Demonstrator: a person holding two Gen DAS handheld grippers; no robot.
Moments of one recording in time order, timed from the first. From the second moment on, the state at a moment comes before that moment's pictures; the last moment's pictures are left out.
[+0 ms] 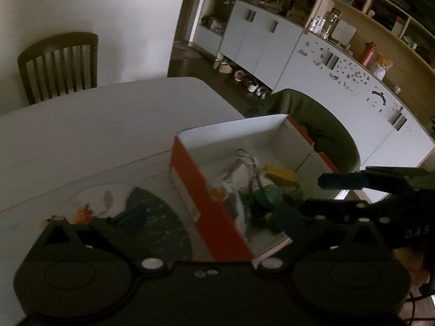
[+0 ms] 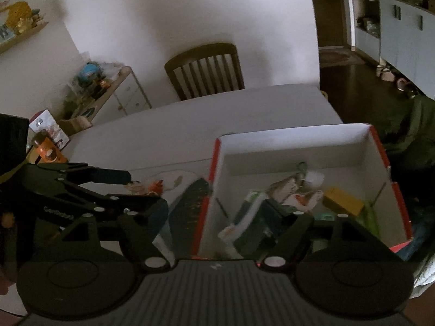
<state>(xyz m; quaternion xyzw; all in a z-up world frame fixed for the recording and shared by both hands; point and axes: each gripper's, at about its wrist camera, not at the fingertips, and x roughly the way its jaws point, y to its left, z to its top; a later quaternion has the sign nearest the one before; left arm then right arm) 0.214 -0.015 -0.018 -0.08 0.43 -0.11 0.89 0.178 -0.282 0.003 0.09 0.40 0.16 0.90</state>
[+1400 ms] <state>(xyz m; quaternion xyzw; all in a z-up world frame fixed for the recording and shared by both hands) 0.228 0.179 -0.128 -0.09 0.47 0.01 0.88 0.269 -0.107 -0.067 0.01 0.48 0.14 0.87</state>
